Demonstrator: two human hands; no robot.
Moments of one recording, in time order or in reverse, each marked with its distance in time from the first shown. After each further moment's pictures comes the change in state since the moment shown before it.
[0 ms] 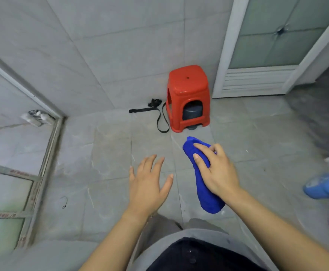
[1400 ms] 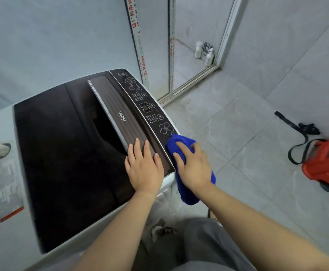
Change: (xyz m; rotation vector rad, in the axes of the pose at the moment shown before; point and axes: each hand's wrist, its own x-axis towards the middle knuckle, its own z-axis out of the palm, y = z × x) left_hand -0.379 -0.405 -0.059 -0.001 0.450 -1.245; right_hand -0.279 -0.387 0.396 -0.140 -0.594 -0.702
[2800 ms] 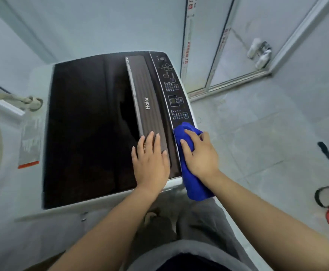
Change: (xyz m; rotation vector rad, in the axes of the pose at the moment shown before) left_hand 0.000 0.007 -0.001 0.102 0.039 -0.128; right_hand 0.065 -0.011 -0.008 0.023 -0.196 -0.263
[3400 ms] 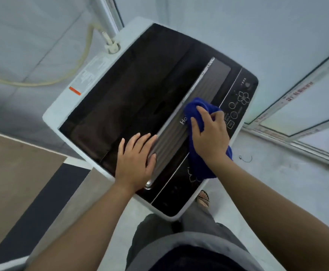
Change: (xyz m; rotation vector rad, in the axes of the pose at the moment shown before) left_hand 0.020 0.023 -0.002 0.019 0.097 -0.581; right_hand 0.187 -0.047 0.009 -0.002 -0.316 -0.683
